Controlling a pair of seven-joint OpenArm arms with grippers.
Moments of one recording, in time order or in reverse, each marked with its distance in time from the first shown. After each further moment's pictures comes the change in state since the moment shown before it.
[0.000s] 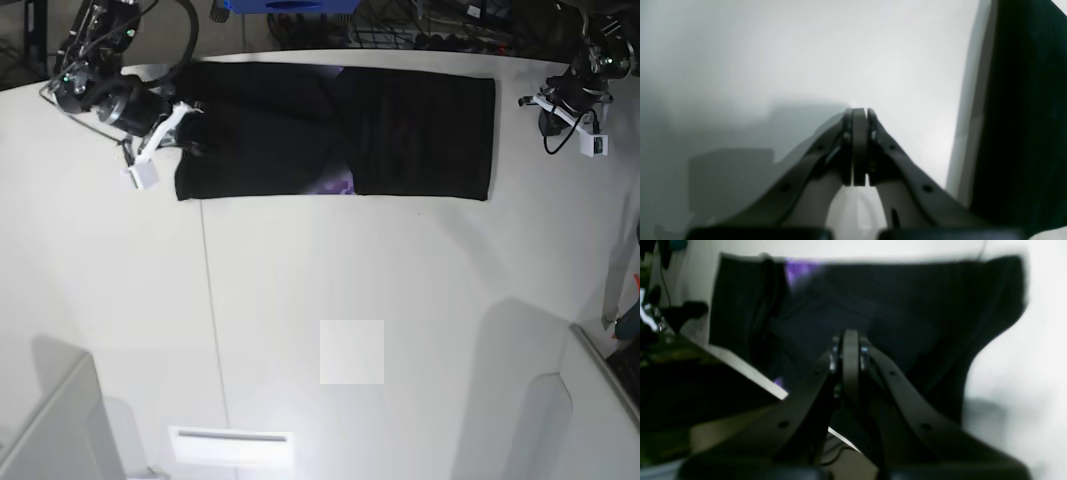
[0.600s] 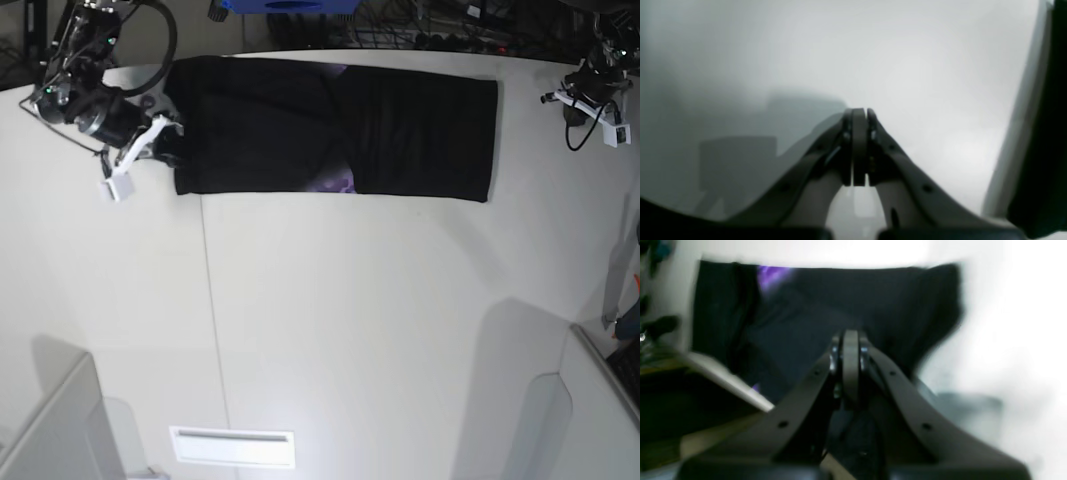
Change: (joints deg) left arm 0.5 0.3 -6.9 -0.3 1.1 0.2 1.5; right arm 1.2 5.5 0.2 2.6 -3.5 -5.8 3.5
